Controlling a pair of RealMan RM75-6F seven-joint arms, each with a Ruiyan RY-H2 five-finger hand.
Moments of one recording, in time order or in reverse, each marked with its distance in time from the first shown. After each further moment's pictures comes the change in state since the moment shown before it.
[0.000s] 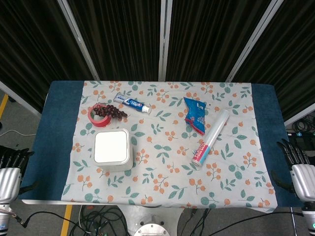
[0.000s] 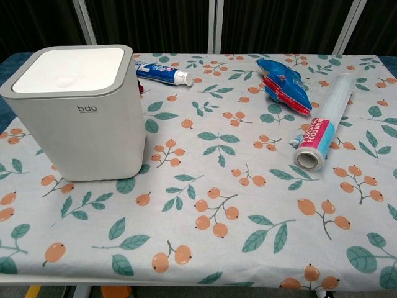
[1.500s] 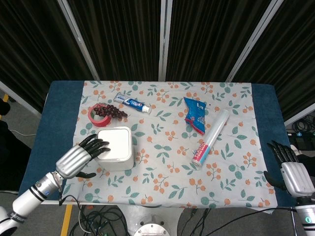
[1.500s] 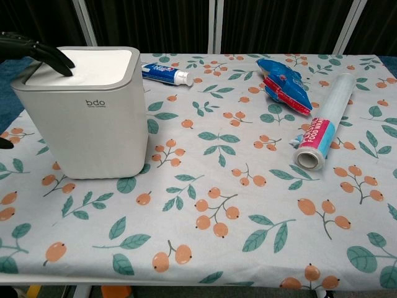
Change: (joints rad) left arm -0.476 0.072 0.027 -0.061 0.293 -0.456 -0.229; right arm 0.047 0.006 -0.013 -0.015 0.035 -0.121 -0.032
